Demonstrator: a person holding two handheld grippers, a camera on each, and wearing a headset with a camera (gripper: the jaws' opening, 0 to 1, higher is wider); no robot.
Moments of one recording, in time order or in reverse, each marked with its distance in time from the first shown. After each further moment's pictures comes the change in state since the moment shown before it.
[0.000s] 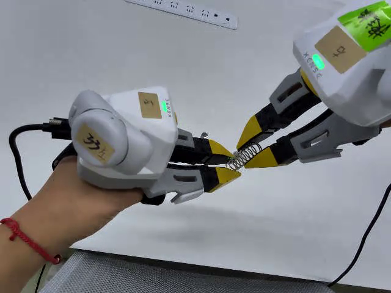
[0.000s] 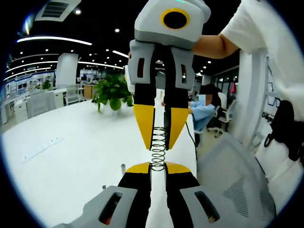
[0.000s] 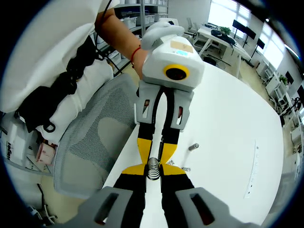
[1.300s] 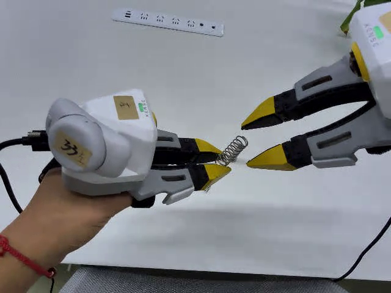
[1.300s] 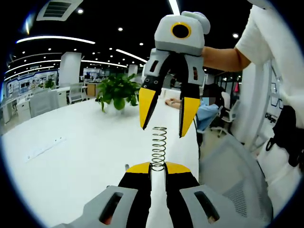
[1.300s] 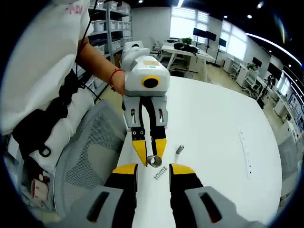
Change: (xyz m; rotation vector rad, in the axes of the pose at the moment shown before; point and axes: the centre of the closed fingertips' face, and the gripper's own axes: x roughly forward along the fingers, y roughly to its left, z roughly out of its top) left arm -0.001 0.003 0.007 -0.009 0.018 0.030; right arm -0.019 0.001 0.004 0.174 -0.173 -0.173
